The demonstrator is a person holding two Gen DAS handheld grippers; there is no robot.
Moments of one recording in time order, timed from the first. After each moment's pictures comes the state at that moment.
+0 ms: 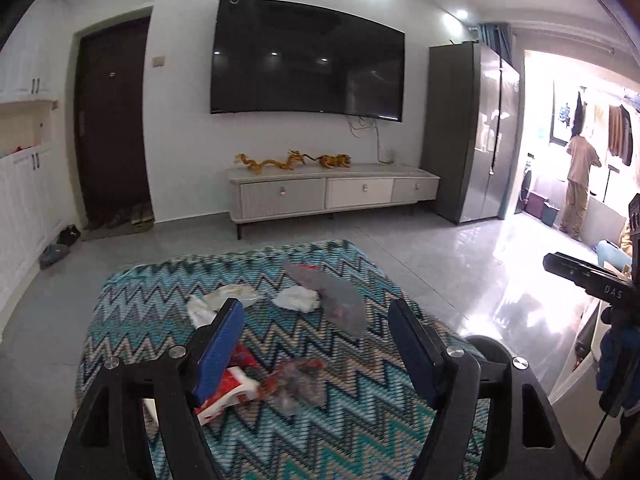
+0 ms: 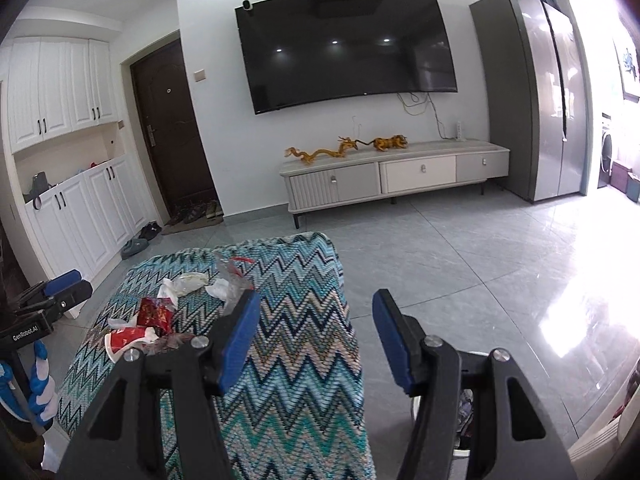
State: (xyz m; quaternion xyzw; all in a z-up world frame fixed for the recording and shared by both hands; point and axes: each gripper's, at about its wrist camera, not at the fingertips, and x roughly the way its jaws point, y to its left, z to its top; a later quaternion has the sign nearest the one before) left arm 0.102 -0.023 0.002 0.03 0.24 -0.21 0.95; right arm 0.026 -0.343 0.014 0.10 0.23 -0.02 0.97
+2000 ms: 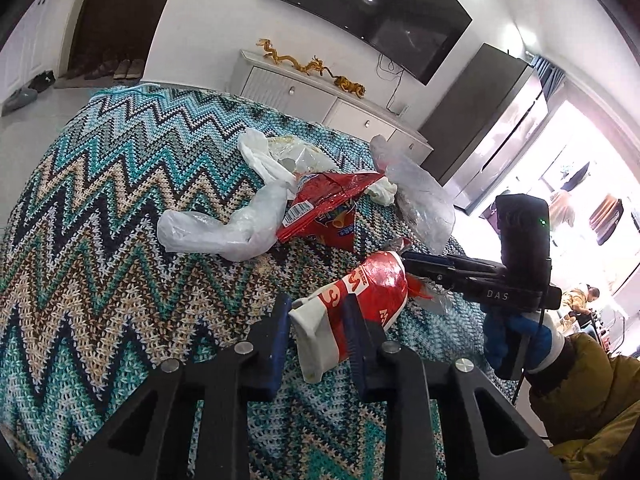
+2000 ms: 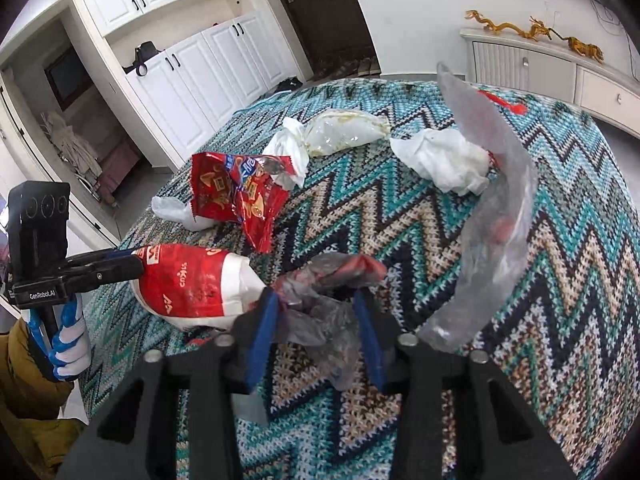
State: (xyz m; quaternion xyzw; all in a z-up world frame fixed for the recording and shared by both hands) left arm 0.190 0.085 -0.162 -0.13 0.41 -0.28 0.86; right arm 0.231 -0.170 -0.158 0.06 0.44 0.28 0.85
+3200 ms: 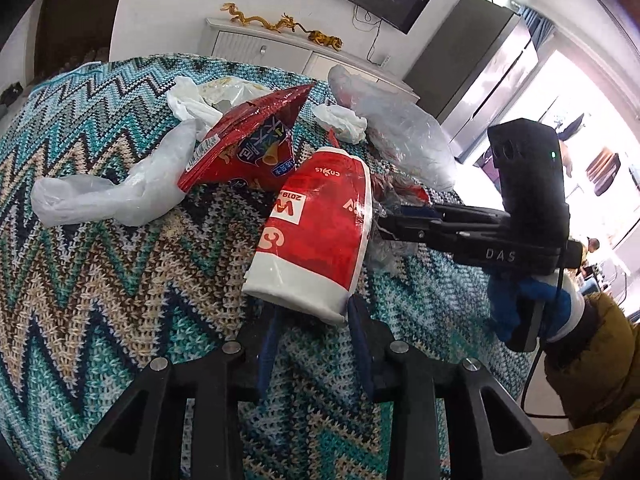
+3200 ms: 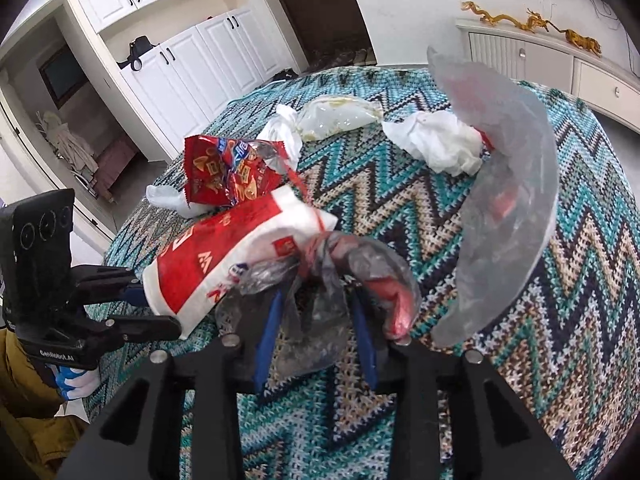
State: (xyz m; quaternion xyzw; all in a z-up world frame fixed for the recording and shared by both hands) left arm 0.199 0.027 -0.180 -0.08 0.47 -0.32 0.82; right arm 0.231 -0.171 -0.165 0.05 0.45 0.28 0.85
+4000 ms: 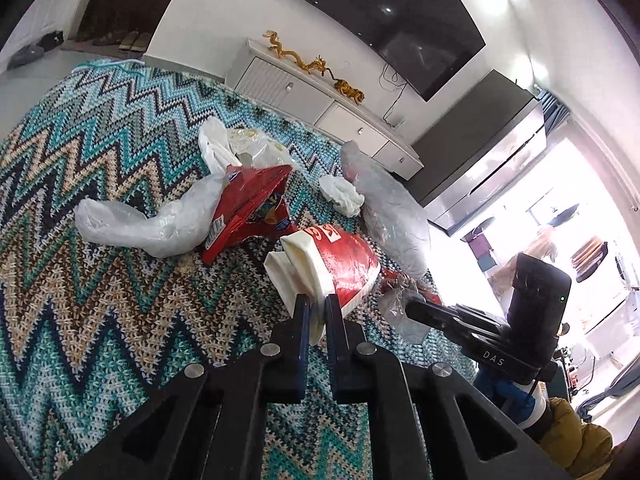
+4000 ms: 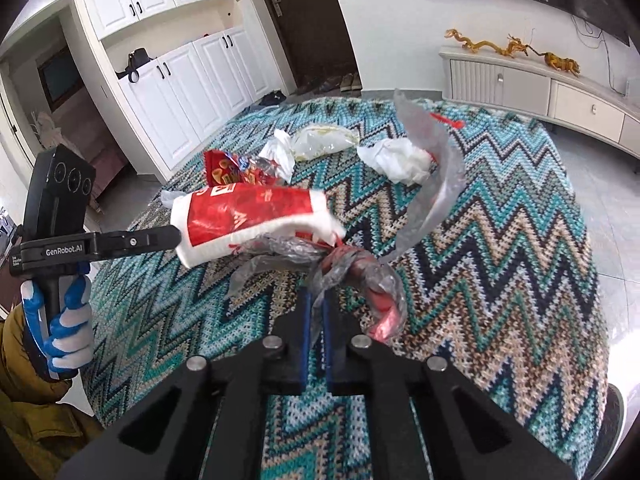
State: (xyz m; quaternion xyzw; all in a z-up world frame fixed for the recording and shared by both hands) left arm 0.189 0.057 -0.142 -0.21 0.42 -0.28 0.84; right arm 0.177 -0.203 -0.131 0.04 0.41 0.25 0.88
